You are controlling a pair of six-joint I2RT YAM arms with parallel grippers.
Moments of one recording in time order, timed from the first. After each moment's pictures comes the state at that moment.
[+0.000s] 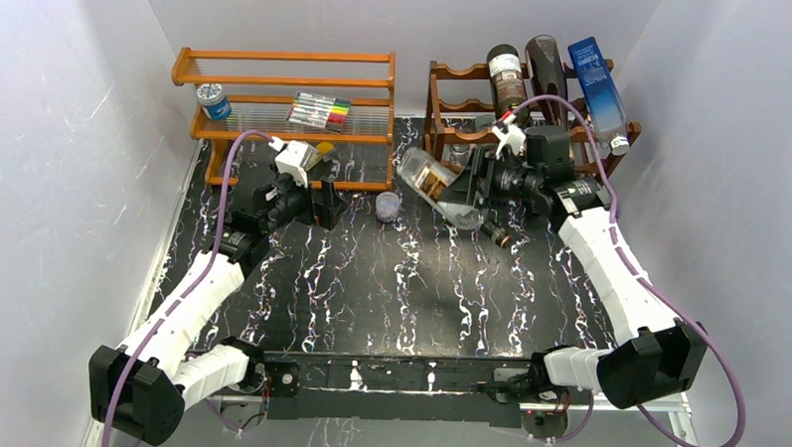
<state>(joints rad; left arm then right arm) -0.33 1.04 0.84 -0.16 0.26 -0.14 0.32 1.27 1.29 -0.57 -0.63 0.50</state>
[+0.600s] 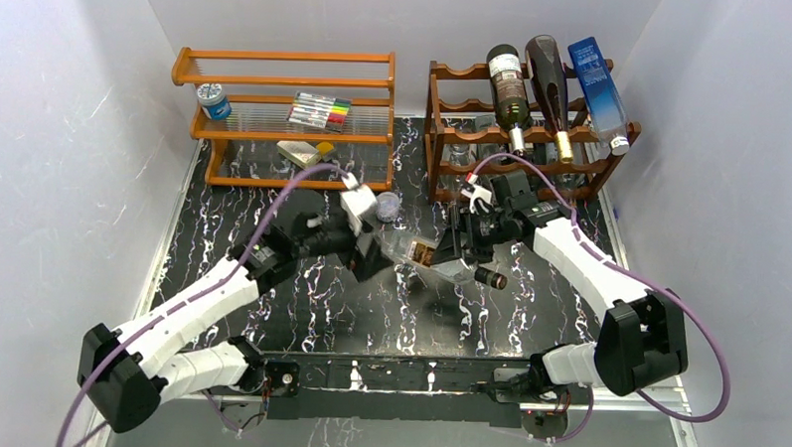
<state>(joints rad) -0.60 1.06 0.84 -0.20 0.44 -0.03 0.40 1.32 0.99 -0.69 -0.69 0.36</state>
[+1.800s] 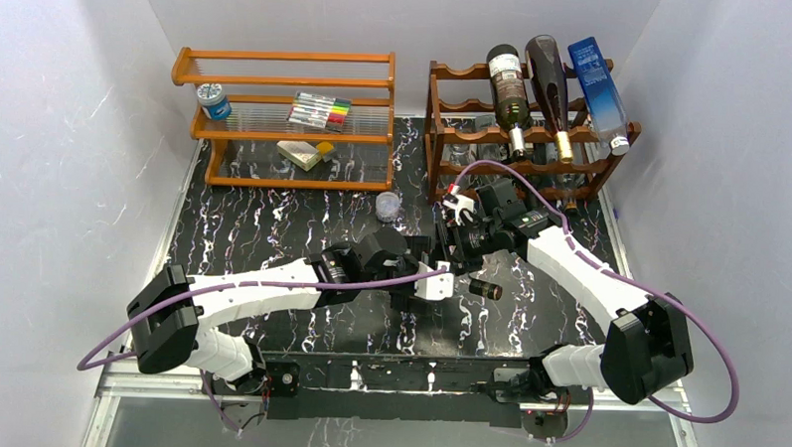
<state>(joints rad) -1.09 1.38 0.93 -0.13 0.14 0.71 0.52 1.31 0.95 -0.66 -0.74 0.31</state>
